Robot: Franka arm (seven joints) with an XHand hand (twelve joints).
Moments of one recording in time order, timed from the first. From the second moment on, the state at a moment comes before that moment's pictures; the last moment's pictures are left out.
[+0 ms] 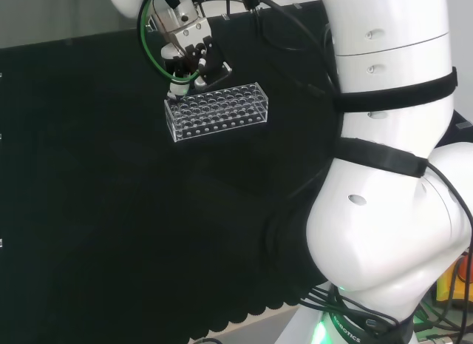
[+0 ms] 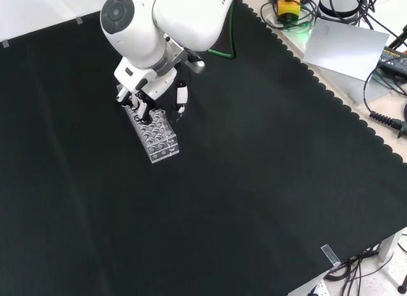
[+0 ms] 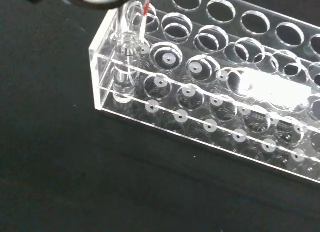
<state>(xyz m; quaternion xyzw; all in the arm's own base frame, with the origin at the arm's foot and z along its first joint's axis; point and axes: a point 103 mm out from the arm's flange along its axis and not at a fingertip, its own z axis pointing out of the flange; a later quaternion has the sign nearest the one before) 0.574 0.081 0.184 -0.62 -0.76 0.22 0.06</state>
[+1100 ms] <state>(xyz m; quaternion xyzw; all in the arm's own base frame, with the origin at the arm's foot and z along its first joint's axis) 0.575 0.099 0.184 -0.65 -0.75 0.11 0.05</state>
